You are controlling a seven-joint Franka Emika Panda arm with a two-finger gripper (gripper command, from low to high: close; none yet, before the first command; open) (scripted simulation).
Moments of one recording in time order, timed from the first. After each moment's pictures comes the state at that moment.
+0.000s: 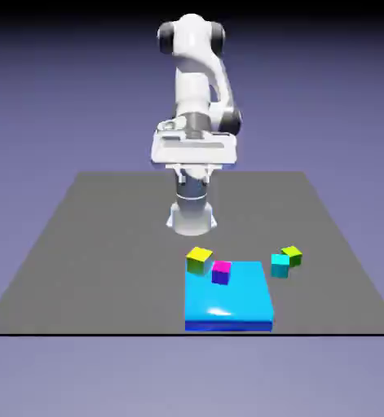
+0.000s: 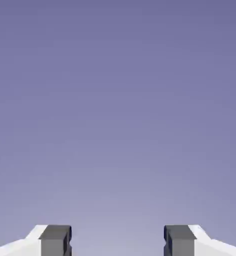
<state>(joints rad) 0.06 -0.54 -0.01 -2.80 -0.01 3.02 0.72</state>
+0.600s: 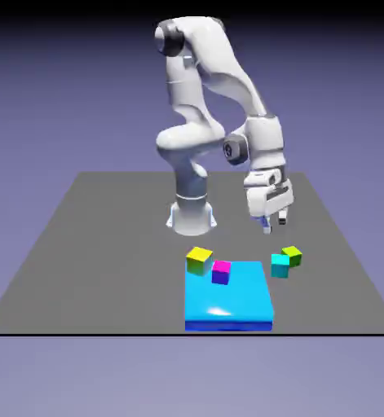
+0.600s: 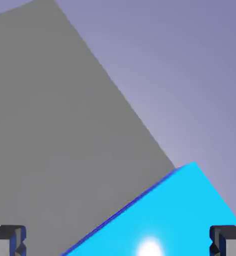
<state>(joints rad) 0.71 -0.16 -0.14 -2.71 -0.16 2.82 0.35</state>
